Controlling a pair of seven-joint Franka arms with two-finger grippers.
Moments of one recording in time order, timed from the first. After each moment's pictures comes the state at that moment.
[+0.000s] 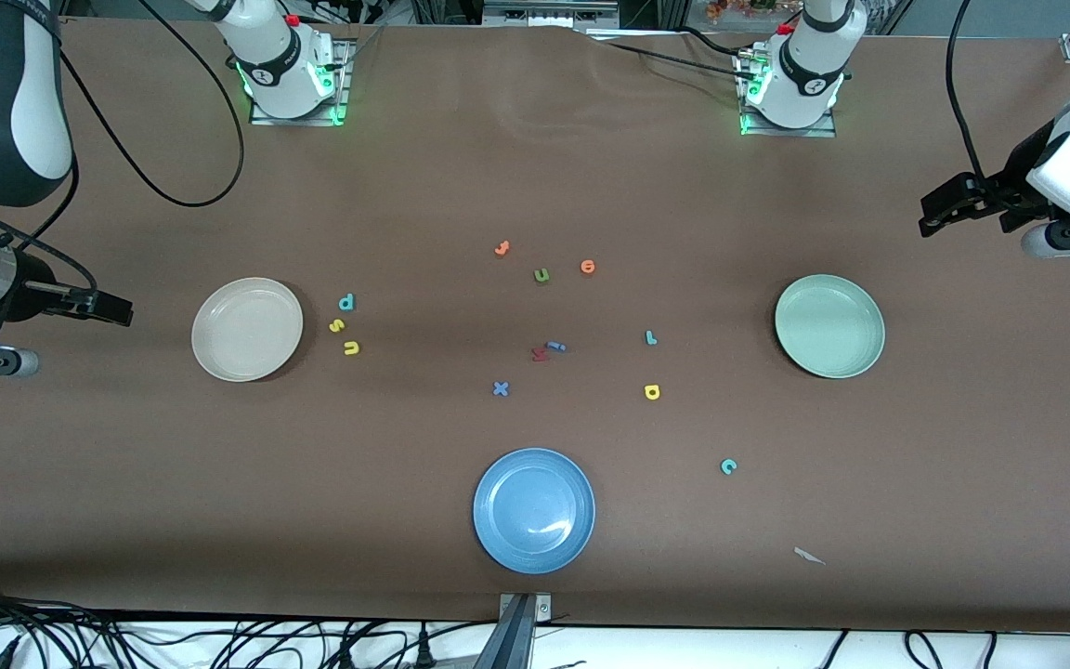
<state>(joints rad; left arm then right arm) -0.07 0.01 0.01 -1.59 0.00 1.52 -0.14 0.15 0.31 -0.18 -1.44 -0.04 1.63 0.11</state>
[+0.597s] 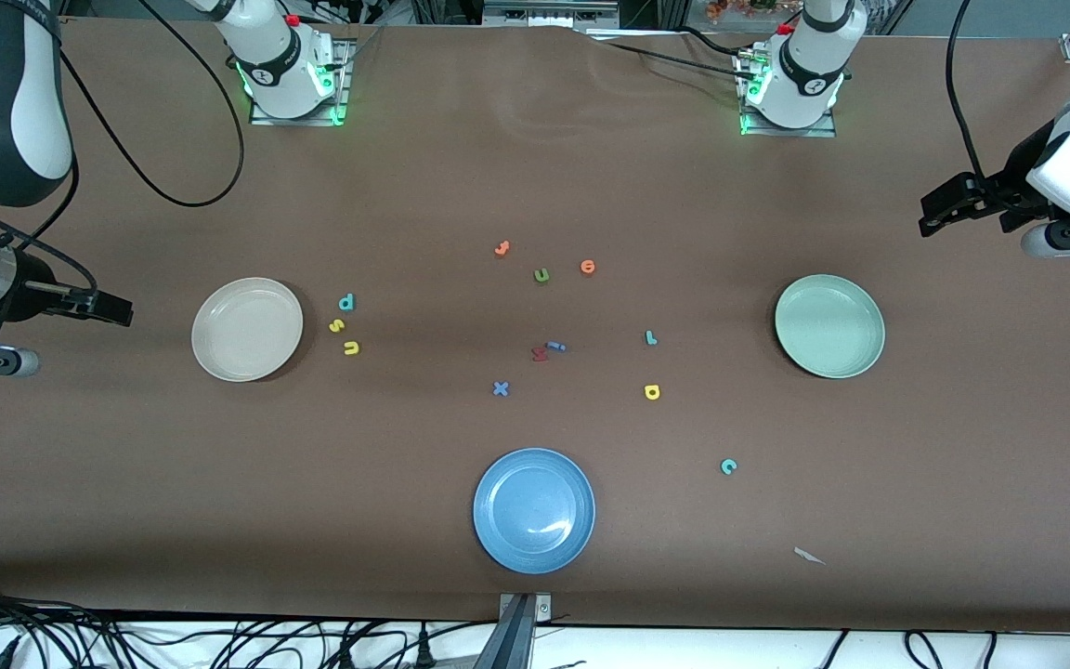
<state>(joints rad) -0.07 0.01 0.01 -1.59 0.00 1.52 -0.14 0.15 0.31 -0.18 -1.44 -0.04 1.63 0.11</state>
